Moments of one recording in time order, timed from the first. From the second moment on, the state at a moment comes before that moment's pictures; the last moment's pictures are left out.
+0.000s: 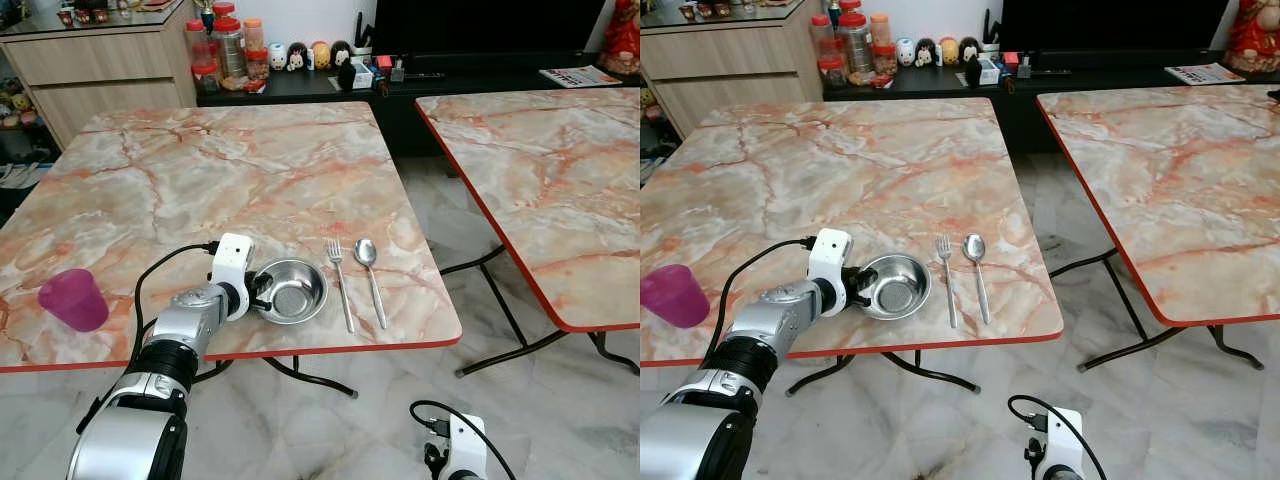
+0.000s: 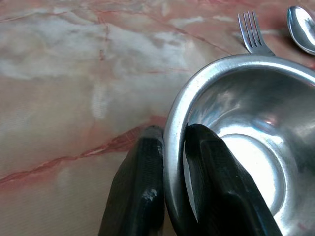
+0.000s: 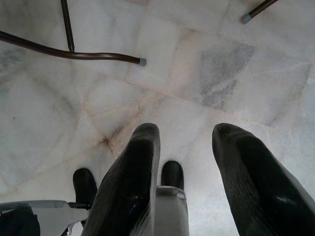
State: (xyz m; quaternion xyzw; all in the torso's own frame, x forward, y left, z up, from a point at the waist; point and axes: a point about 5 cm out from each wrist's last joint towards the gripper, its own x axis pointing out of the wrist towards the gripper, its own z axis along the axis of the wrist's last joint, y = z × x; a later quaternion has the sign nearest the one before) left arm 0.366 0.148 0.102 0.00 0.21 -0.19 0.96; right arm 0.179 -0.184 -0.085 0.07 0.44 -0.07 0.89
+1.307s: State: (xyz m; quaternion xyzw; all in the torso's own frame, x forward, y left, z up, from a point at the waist) left arm 0.322 0.347 0.248 -0.11 -0.25 0.27 0.92; right arm 0.186 -0.180 -0.083 0.05 0.43 -0.06 0.90
